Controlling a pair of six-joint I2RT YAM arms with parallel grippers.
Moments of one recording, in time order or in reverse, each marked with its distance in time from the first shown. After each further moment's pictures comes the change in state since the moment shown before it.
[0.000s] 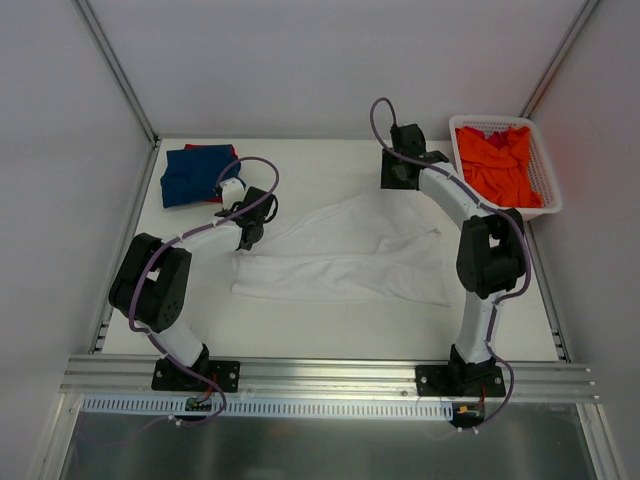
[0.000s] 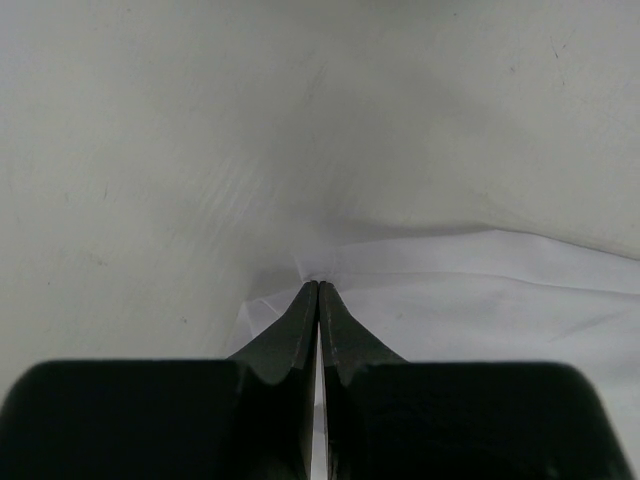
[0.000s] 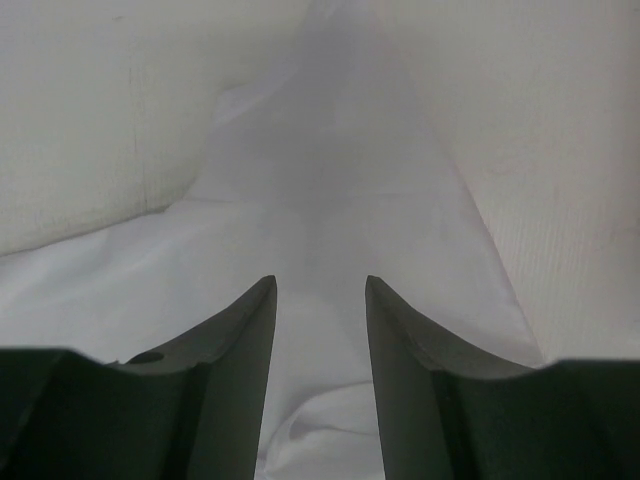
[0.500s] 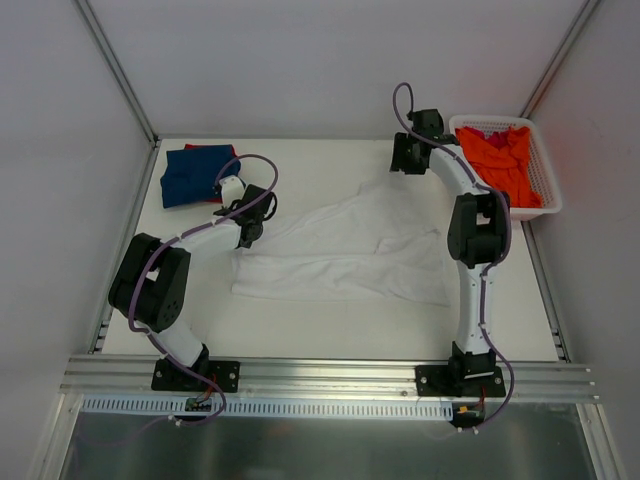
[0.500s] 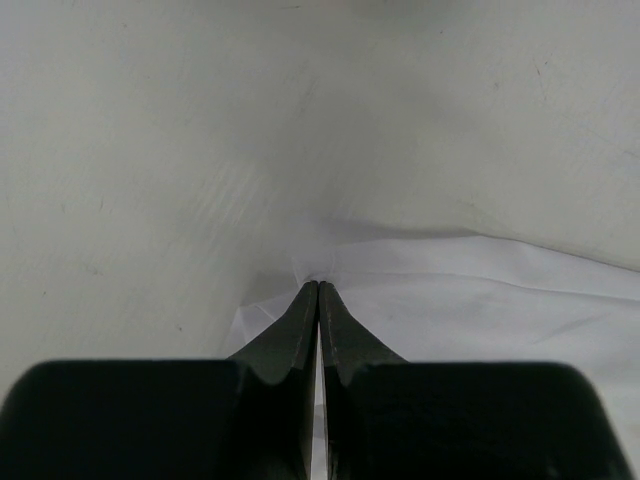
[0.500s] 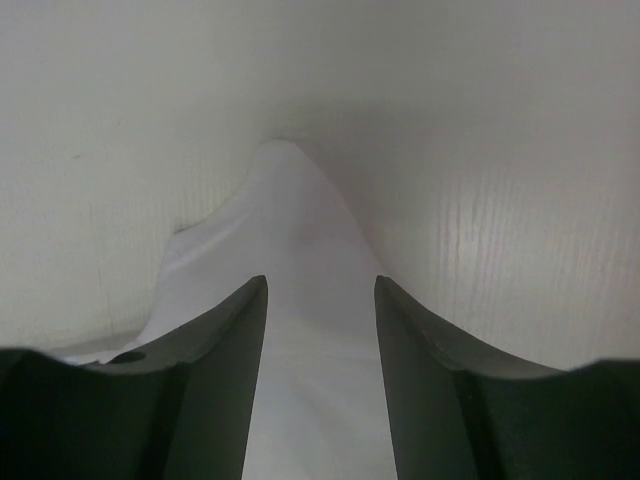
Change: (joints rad) left arm 0.006 0.000 0.011 0.008 0.009 0.007; right arm -0.174 0.354 0.416 -0.063 -0.225 -0.039
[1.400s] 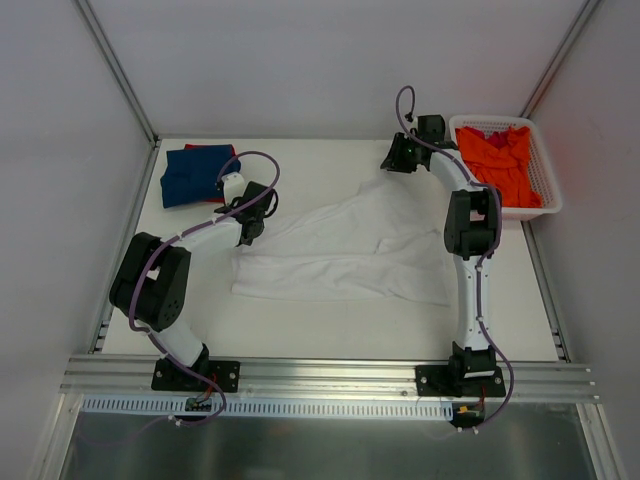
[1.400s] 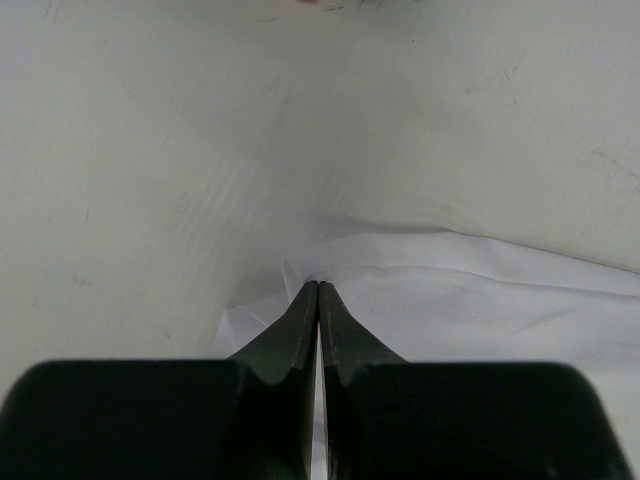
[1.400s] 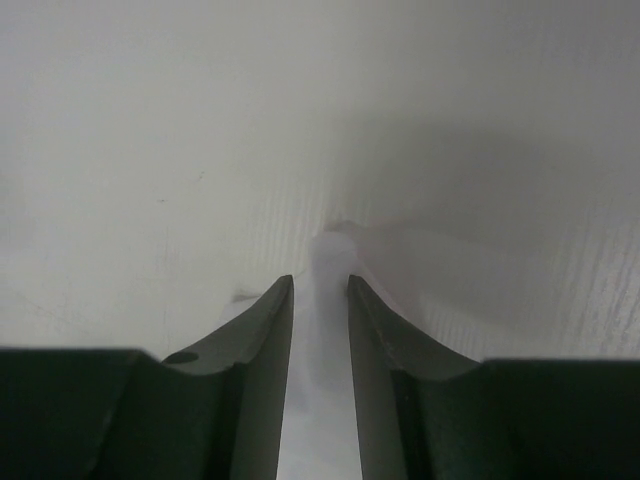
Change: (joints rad) left arm 0.000 0.006 0.028 0.003 0.017 0.023; right arm -0.064 0.208 0.147 0.135 -0.341 0.059
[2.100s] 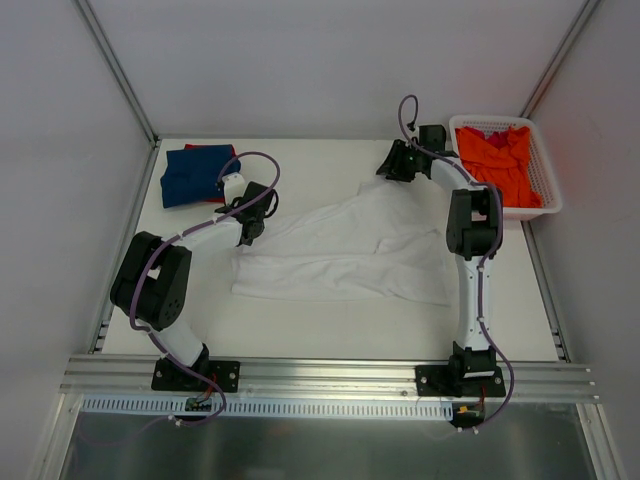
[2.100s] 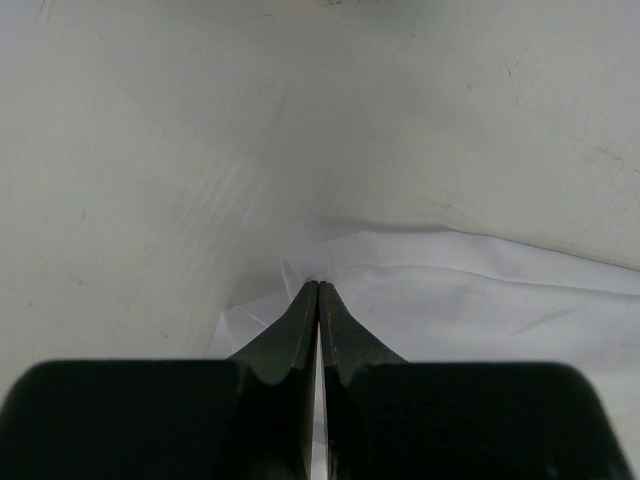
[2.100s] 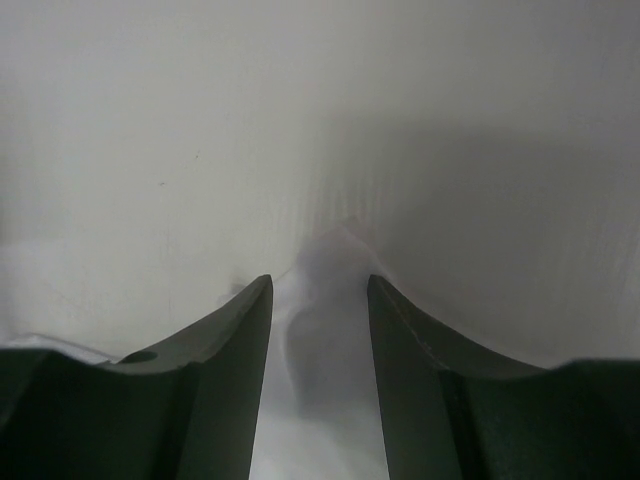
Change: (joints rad) left arm 0.000 0.006 0.000 0.000 0.005 0.000; right arm -0.014 -0.004 -0.119 0.118 -0.084 0.087
